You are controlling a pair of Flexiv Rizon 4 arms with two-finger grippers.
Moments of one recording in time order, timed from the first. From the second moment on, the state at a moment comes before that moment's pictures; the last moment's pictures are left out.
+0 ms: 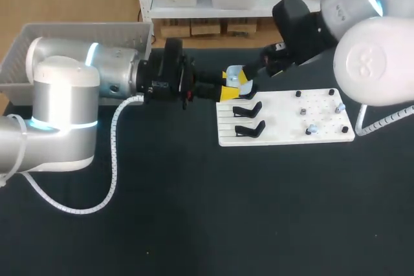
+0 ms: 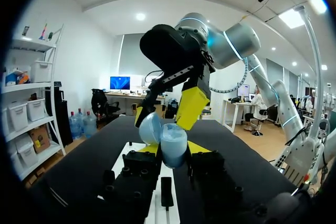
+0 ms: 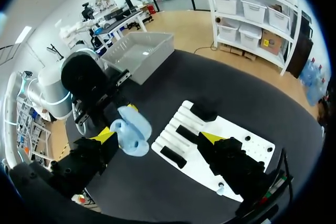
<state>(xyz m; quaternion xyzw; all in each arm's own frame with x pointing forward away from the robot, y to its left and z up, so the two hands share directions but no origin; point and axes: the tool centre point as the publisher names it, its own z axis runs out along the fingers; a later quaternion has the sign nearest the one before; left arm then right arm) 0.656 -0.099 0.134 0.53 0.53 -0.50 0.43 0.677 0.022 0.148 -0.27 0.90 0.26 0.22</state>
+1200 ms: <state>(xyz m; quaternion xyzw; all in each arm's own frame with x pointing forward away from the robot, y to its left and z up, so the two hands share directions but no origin) 0.659 -0.090 0.148 0.54 0.49 -0.48 0.48 0.685 -0.133 0.144 -0.27 0.95 -0.01 0.18</state>
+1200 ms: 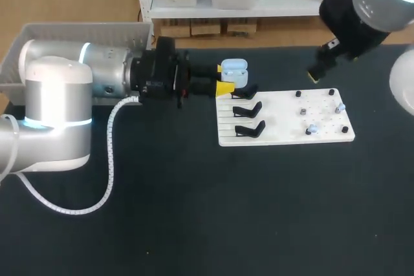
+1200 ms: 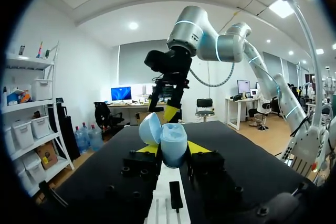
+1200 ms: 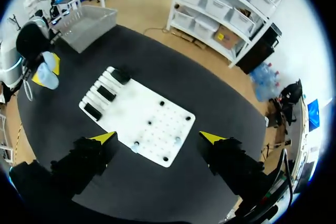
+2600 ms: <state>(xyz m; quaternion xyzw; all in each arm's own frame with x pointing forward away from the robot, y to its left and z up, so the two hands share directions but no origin) 0.659 -0.091 0.148 0.54 0.49 -0.48 0.48 0.686 -0.172 0.040 -0.26 0.96 -0.03 0.07</state>
